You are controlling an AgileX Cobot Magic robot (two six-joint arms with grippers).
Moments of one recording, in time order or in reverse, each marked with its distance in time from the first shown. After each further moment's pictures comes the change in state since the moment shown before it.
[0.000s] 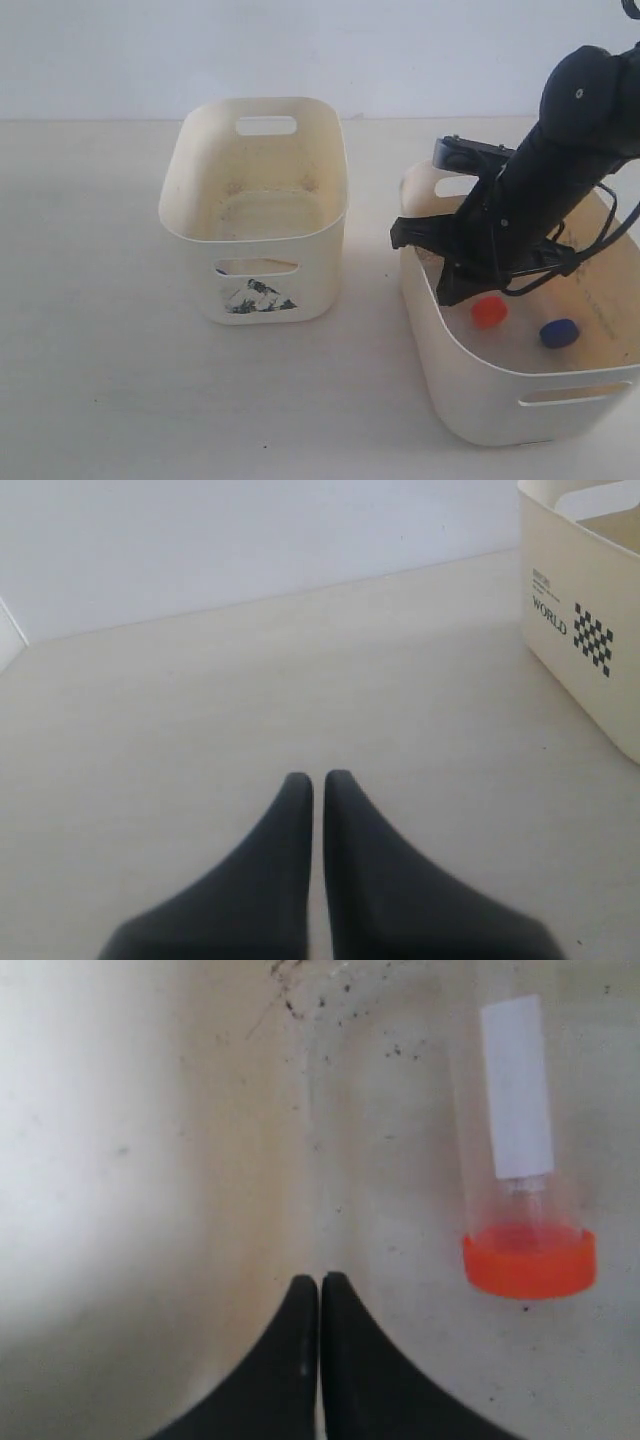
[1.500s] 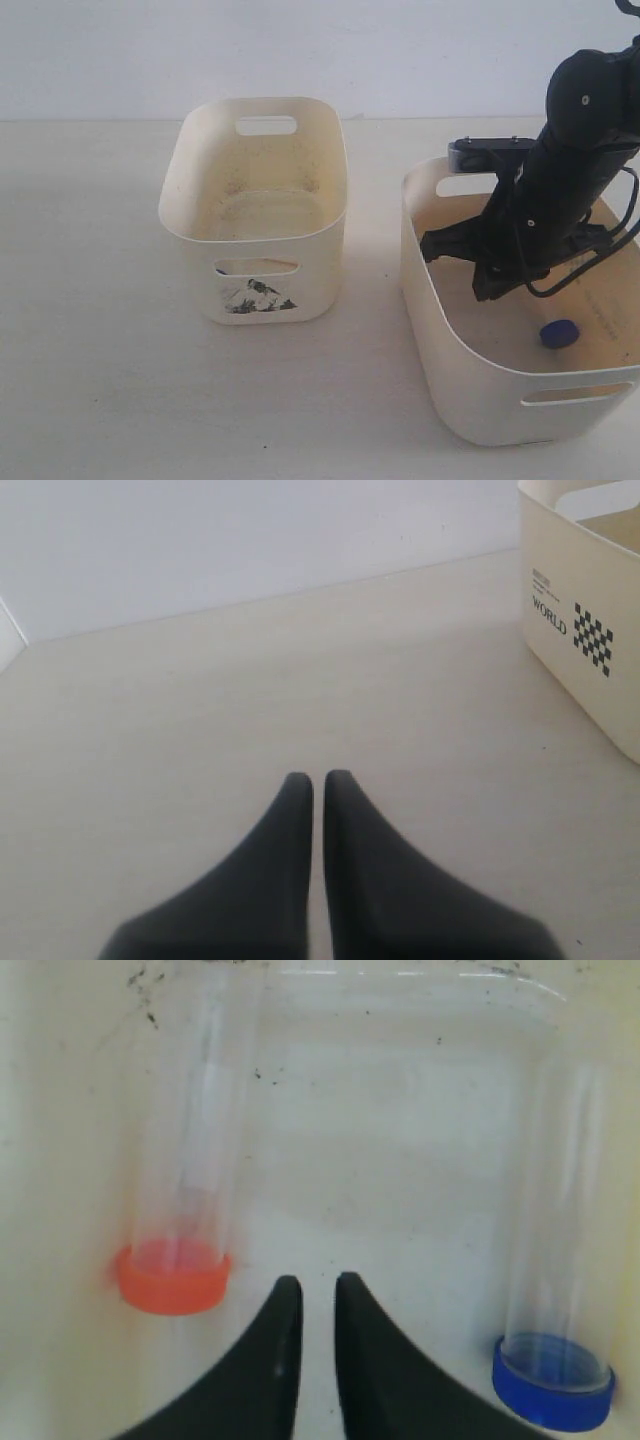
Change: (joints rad) left arm 0.000 0.000 0.000 0.000 0.000 0.000; right arm -0.019 0.003 -0.012 -0.242 0.018 0.045
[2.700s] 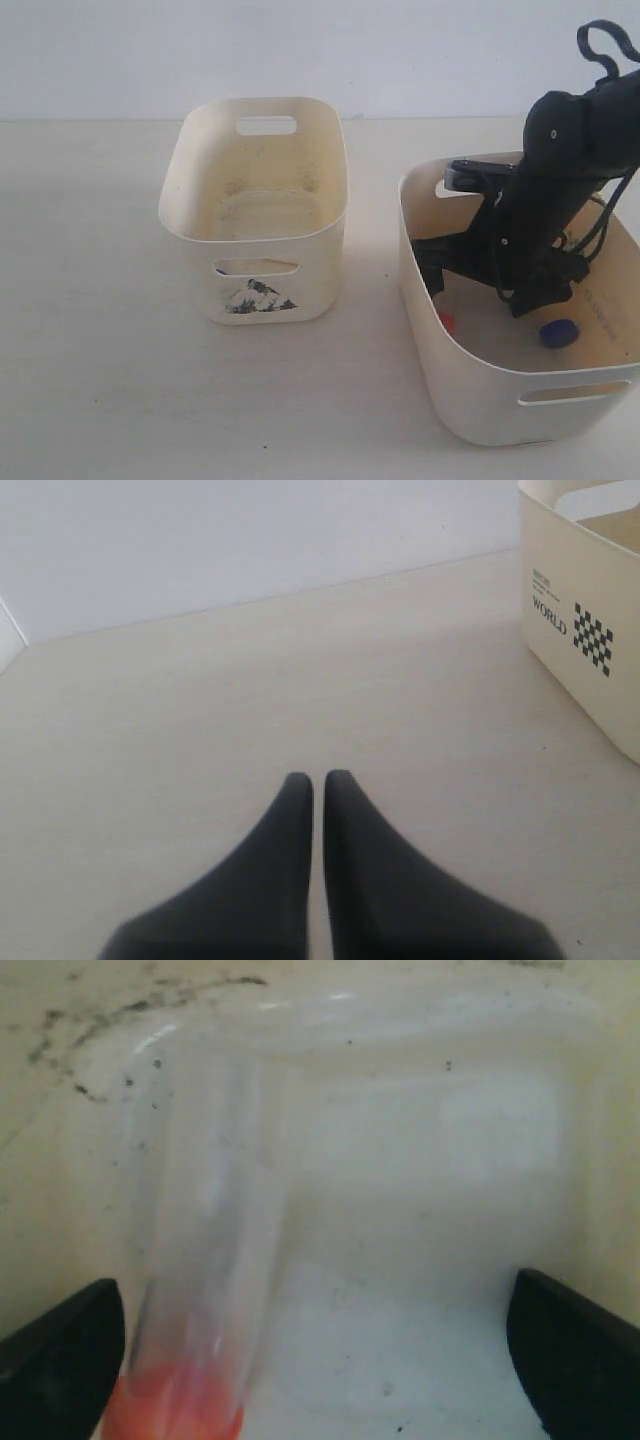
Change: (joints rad) left arm 0.000 0.000 0.000 0.000 0.000 0.000; right arm -0.007 0.130 0.000 0.071 -0.117 0.070
